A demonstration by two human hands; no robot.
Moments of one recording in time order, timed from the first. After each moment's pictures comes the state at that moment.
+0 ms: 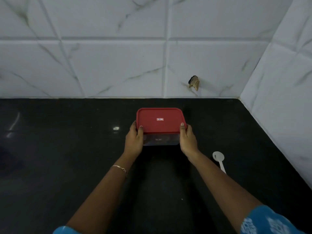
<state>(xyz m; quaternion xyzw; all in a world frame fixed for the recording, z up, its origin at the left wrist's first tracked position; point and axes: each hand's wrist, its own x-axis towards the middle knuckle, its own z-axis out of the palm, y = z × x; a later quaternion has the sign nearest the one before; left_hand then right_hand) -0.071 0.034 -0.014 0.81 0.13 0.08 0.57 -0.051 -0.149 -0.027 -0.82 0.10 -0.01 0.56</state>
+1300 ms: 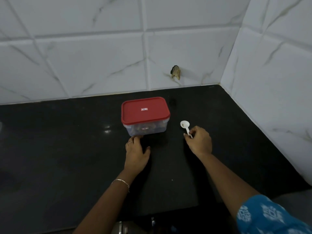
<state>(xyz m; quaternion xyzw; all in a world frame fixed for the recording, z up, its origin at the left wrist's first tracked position) -0.129 0.005 -0.070 0.93 0.03 0.04 0.36 -0.098 -0.229 -0.069 -0.92 0.16 -0.13 0.33</state>
